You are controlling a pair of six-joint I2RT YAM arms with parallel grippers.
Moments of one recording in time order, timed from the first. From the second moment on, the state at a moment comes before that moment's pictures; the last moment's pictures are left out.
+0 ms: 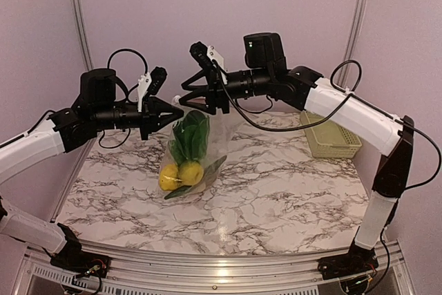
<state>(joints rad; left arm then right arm) -0.66 1.24 1.11 -0.10 0.52 0.18 0.86 1.81 1.90 -0.35 -0.66 -0.31</state>
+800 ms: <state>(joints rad) -0.65 1.25 1.14 -0.14 0.52 0.20 0.87 1.86 1.92 -0.31 -0.69 -0.27</state>
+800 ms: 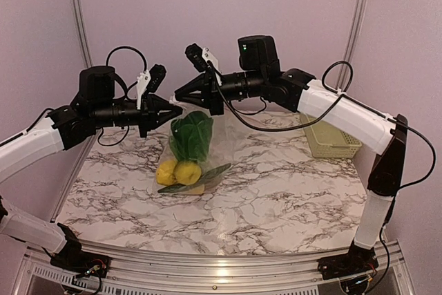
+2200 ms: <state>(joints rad) -0.63 1.25 1.19 -0.19 0.48 0.30 0.82 1.86 1.90 -0.23 -0.77 -0.13</state>
